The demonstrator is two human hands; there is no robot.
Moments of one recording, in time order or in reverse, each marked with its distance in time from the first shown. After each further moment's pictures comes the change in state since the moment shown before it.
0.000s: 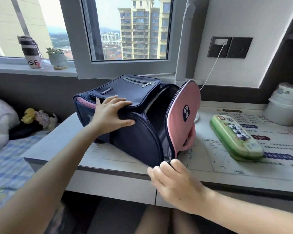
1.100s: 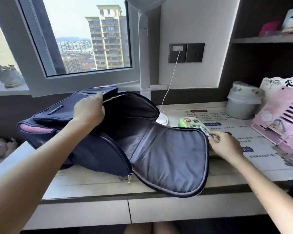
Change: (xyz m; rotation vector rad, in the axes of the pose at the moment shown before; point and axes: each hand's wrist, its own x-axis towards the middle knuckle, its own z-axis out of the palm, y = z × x) left_hand 0.079 0.067 0.006 0.294 0.065 -0.122; right_hand -0.155 0.167 0.058 0.416 -0.329 1.541
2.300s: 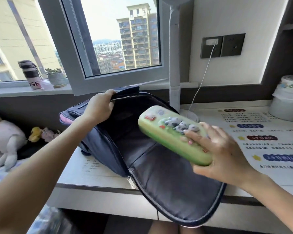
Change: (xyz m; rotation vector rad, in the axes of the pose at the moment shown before) left_hand -0.004 -0.061 -0.022 -0.181 -0.026 0.031; right_hand -0.069 -0.104 -0.007 0.099 0.097 -0.826
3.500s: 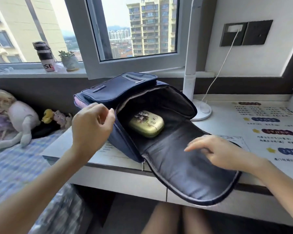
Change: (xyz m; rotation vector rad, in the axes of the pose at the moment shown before) left_hand -0.135 -0.002 -0.027 -0.119 0.423 -0.078; right_hand 0.009 -0.018 0.018 0.294 -0.616 -0.032
